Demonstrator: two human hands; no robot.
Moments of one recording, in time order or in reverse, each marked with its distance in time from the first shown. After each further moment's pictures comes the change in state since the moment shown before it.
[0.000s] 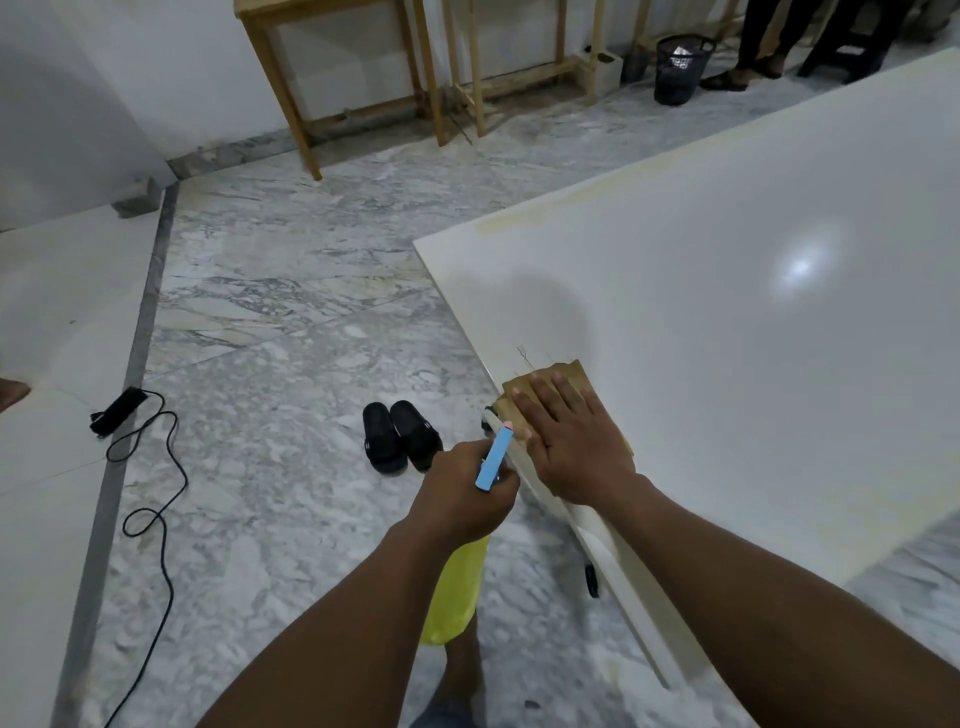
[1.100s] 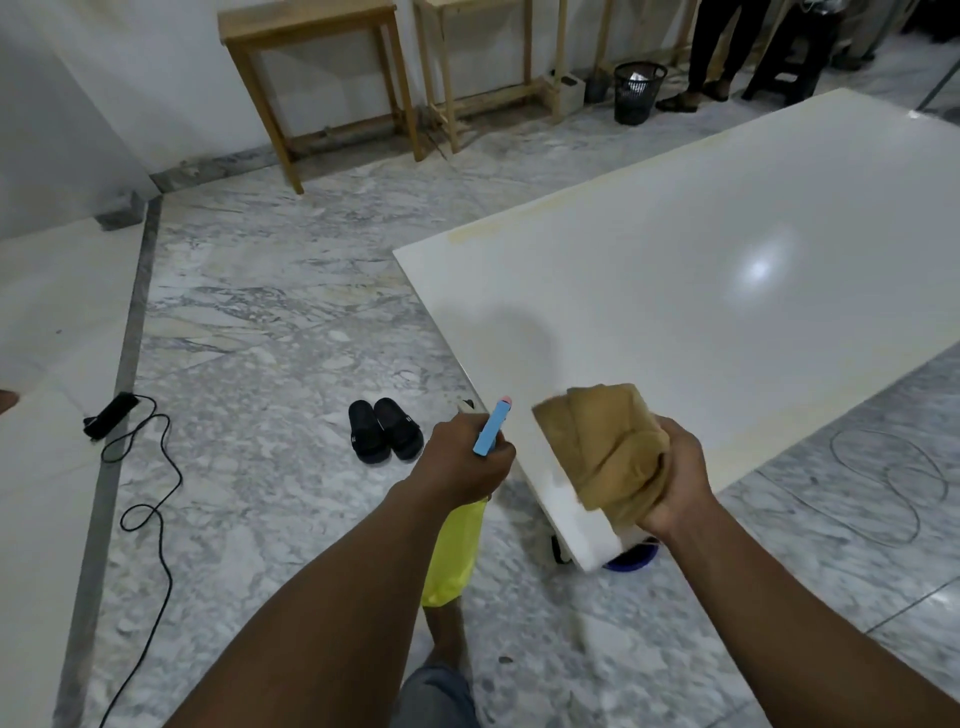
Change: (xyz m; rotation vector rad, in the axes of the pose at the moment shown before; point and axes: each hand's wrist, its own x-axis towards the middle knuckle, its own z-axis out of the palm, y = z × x) left_hand -0.082 0.080 -0.016 0.039 -0.071 0.035; right_hand -0.183 0.010 -0.124 2.205 0.153 0.840
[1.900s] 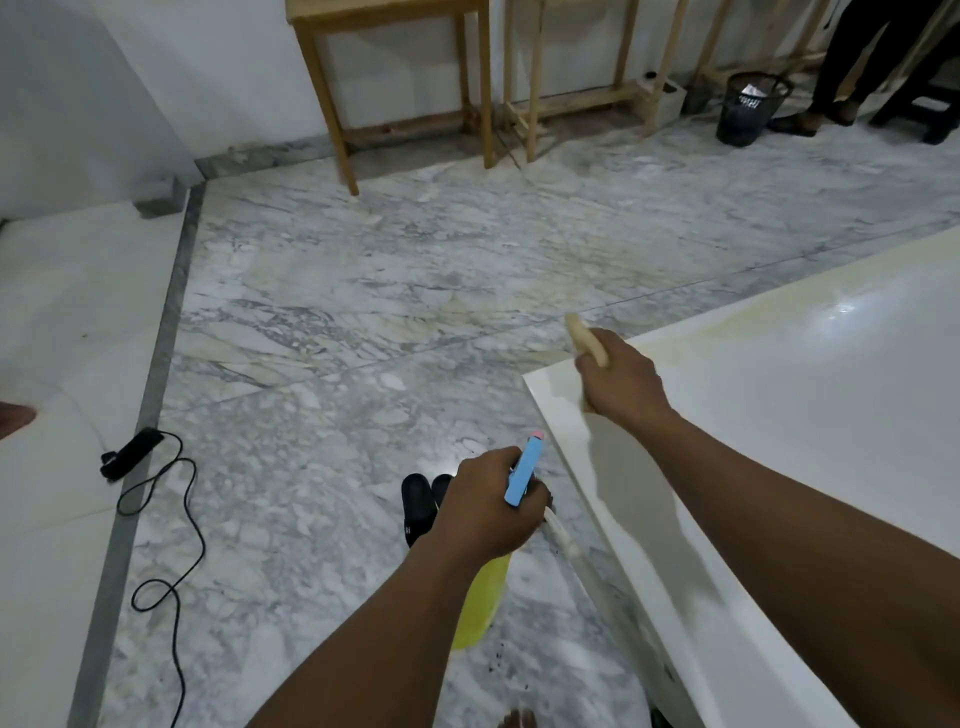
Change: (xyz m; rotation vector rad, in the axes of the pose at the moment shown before) left_hand 0.294 -0.149 -0.195 -0.077 0.088 -0.008; right_hand 0.374 -0.038 0.378 -1.517 0.118 -0.595
